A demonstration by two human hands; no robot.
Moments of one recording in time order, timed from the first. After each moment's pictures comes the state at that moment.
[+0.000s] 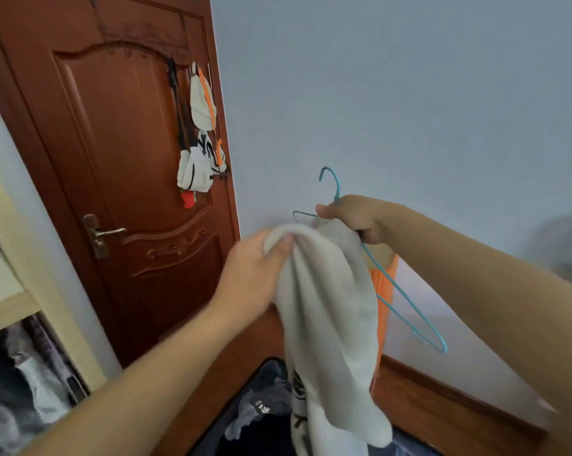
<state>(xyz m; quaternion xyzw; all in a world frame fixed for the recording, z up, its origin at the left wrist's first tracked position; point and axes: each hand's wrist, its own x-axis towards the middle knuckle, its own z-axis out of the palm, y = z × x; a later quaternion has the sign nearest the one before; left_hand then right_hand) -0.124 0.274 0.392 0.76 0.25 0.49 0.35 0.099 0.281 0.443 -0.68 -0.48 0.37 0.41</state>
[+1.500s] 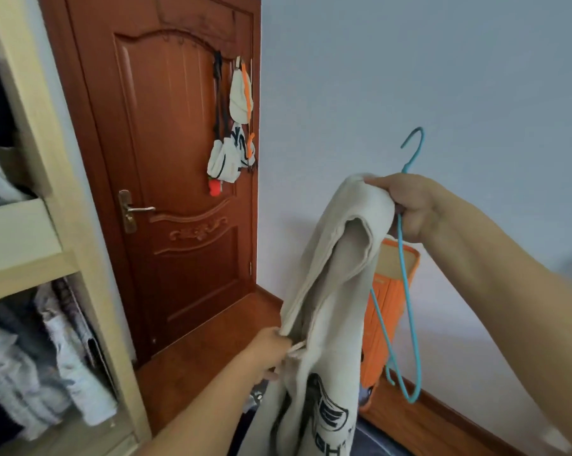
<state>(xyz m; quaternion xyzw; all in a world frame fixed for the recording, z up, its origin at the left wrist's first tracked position) -0.151 0.306 0.215 0.60 0.50 0.16 0.60 0.057 0.249 0.486 -0.62 -0.31 0.41 0.59</state>
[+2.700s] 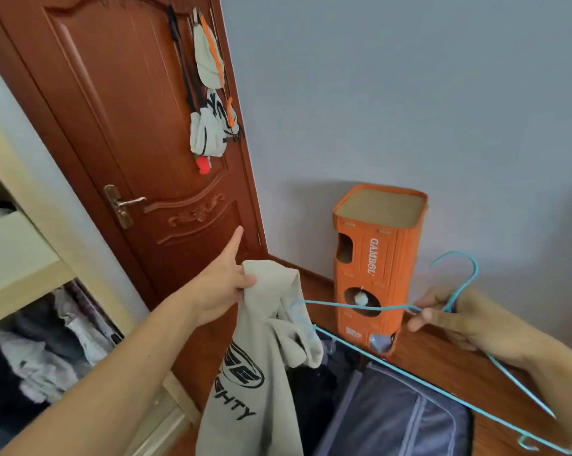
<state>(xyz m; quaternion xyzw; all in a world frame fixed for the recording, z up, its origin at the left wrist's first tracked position) -0.196 0.335 0.319 0.62 0.39 0.24 0.64 0.140 0.118 0.268 -0.62 -0.49 0.43 0.44</state>
